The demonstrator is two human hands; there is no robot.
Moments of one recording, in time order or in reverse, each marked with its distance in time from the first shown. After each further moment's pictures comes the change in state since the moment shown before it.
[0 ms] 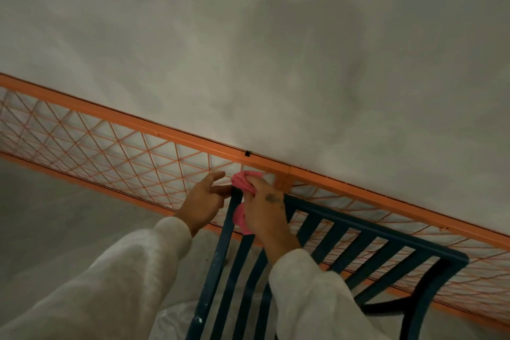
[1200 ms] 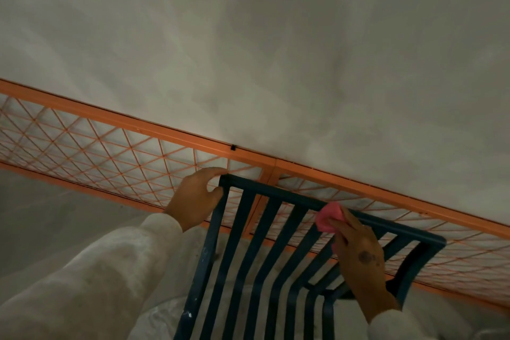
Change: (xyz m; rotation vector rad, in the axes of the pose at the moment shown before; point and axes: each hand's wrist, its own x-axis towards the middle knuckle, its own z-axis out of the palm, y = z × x) left_hand 0.001 0.002 0.005 0.470 0.067 0.405; right_hand -0.071 0.174 -0.097 -0.312 0.277 -0.038
